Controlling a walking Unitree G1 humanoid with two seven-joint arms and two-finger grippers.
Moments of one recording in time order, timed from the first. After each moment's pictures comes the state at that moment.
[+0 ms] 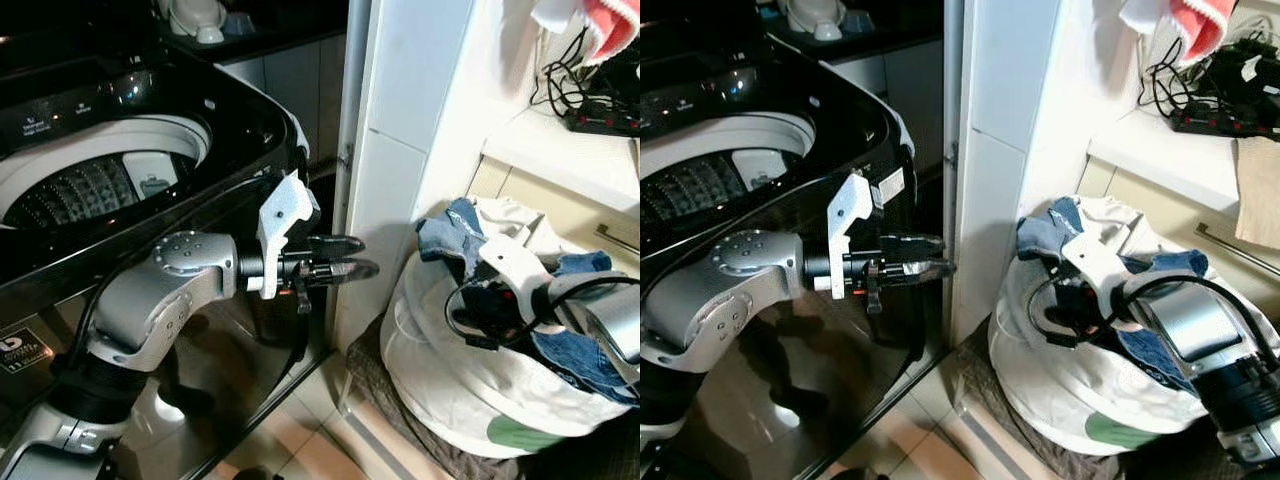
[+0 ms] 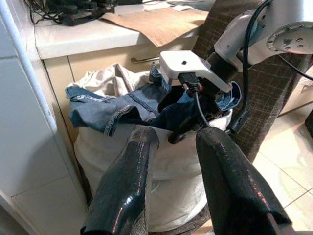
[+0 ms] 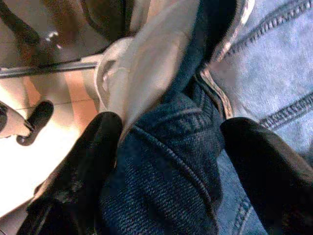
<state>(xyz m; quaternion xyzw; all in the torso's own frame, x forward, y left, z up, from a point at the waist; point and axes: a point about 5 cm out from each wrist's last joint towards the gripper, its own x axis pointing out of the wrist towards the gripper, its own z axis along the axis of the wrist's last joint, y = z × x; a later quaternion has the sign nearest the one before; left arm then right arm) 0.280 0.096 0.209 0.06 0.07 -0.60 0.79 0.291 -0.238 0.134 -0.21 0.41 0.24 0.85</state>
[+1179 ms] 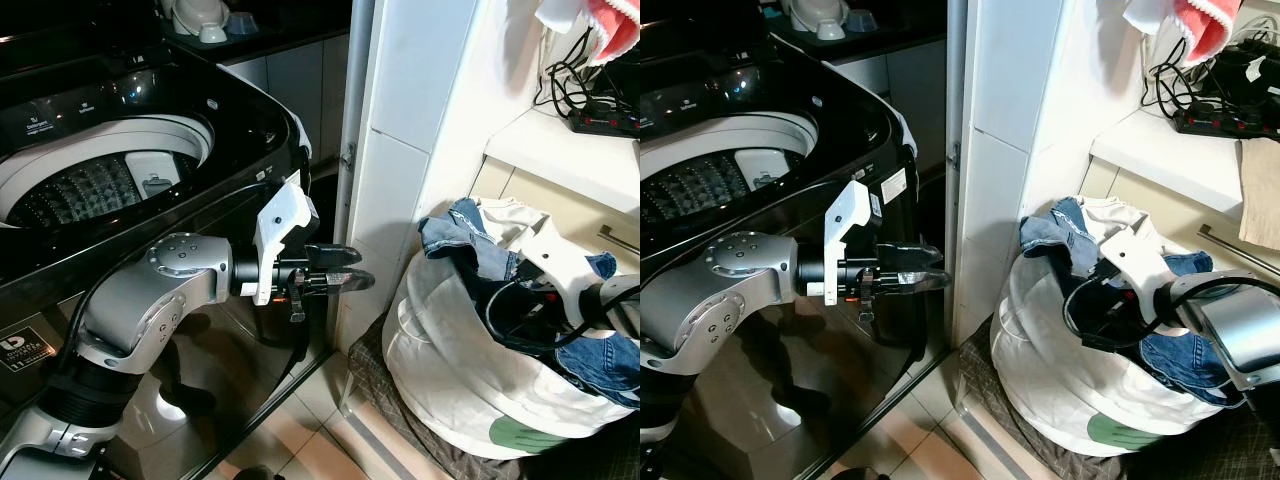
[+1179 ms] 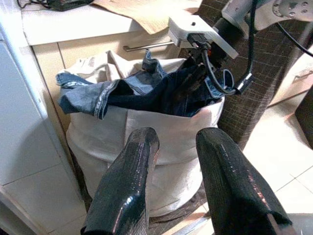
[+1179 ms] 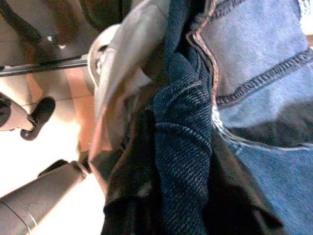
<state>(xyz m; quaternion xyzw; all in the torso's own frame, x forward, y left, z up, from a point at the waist) 0.275 0.100 0.208 0.06 0.09 -0.61 0.78 0.274 -0.268 0.158 -0.21 0.41 0.24 0.85</state>
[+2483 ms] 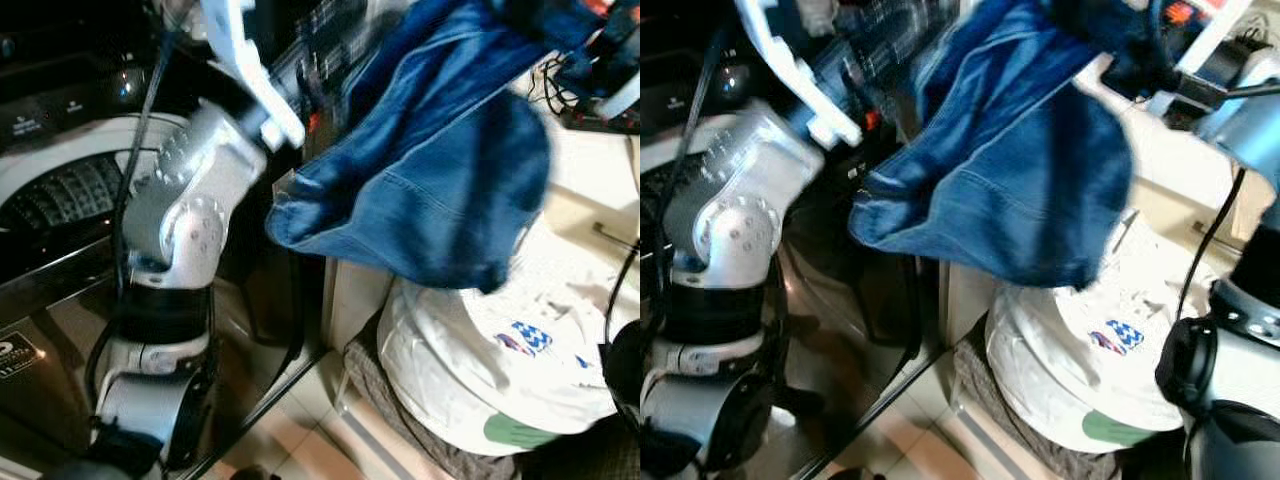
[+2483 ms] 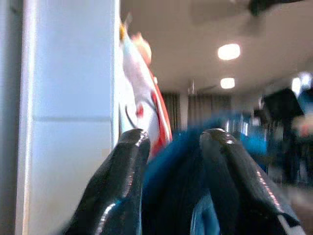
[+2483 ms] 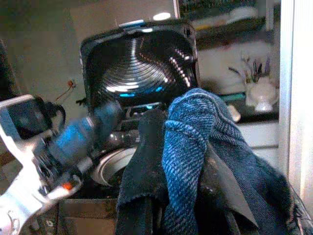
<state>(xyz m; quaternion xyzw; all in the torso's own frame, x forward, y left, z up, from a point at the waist) 0.313 0.082 0.342 -0.13 -0.28 -0.44 0.84 0.299 -0.190 0.370 0.15 -0.07 0.45 0.88</state>
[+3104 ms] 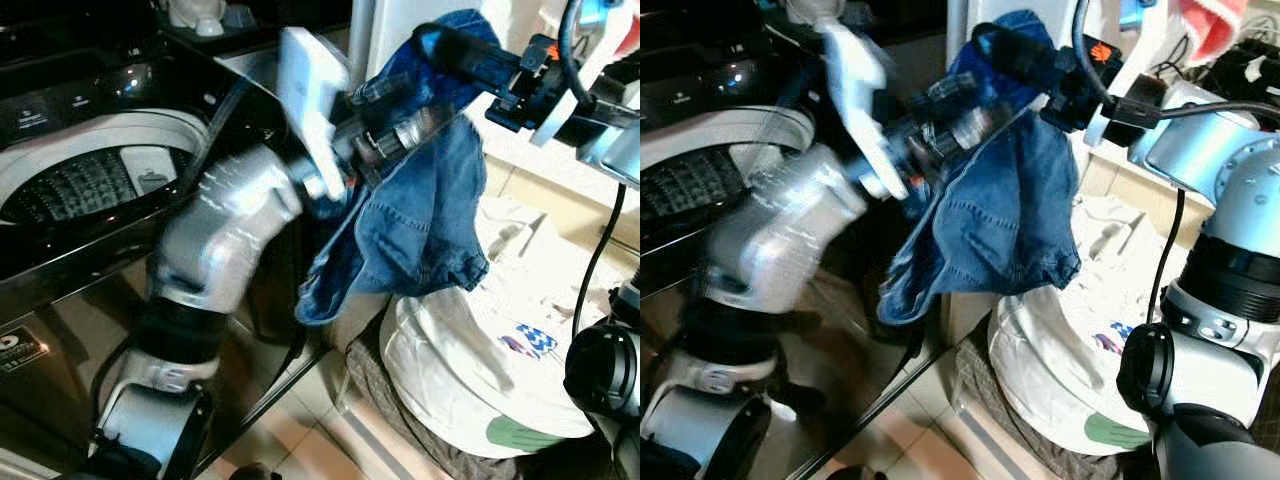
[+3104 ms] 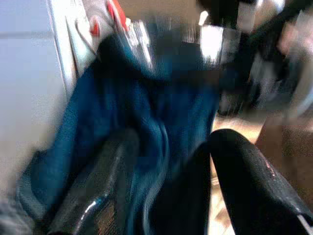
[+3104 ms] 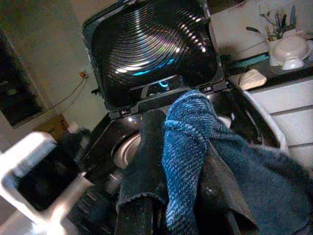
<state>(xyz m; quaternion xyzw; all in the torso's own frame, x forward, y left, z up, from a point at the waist) 0.313 0.038 0.283 0.02 -0.17 -0.51 0.84 0.305 -0.162 0.347 0.20 0.00 0.46 0.87</state>
